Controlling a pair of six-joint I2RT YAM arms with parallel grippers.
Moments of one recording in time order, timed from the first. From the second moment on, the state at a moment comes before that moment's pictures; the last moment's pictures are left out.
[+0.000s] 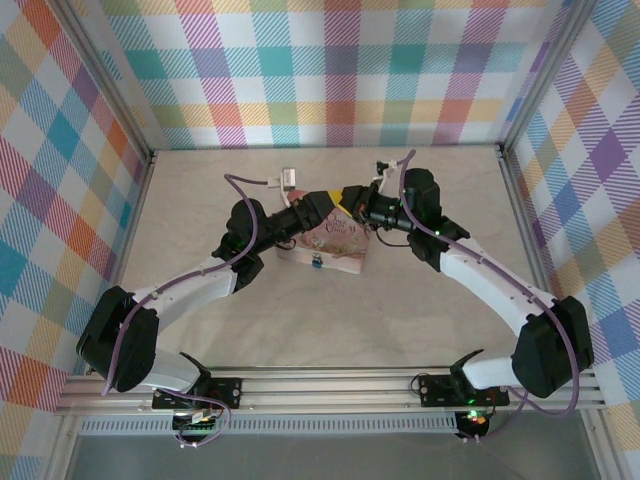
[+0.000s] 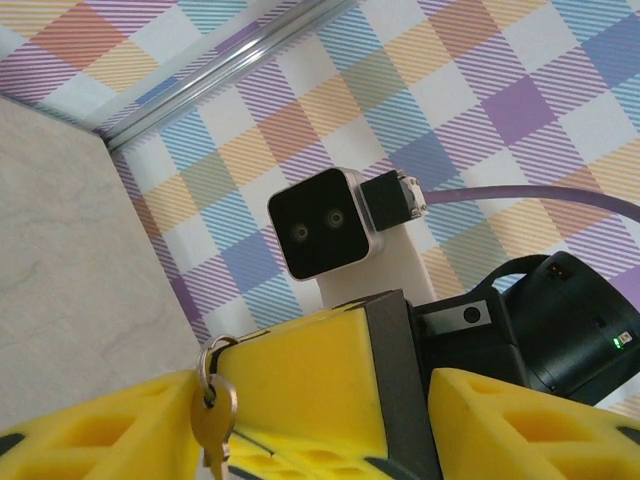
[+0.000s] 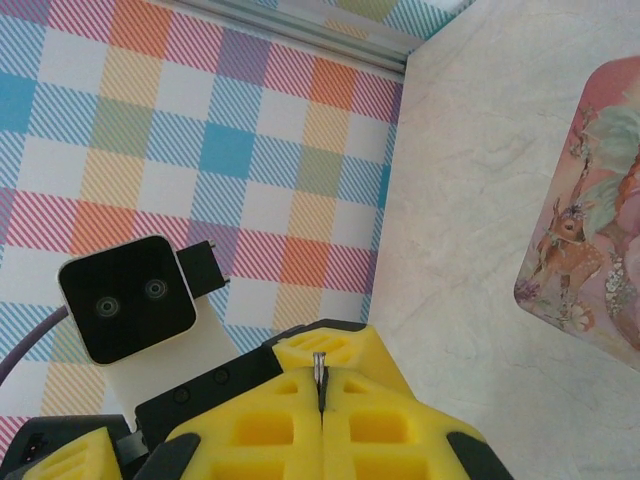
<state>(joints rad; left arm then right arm) -0.61 1.41 0.85 0.70 0.45 -1.10 0.52 1.35 1.04 0.10 -0.54 1.14</state>
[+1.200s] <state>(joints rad) -0.62 1.38 0.85 0.59 0.44 -1.05 0.51 1.32 1.04 0.02 -0.55 1.07</state>
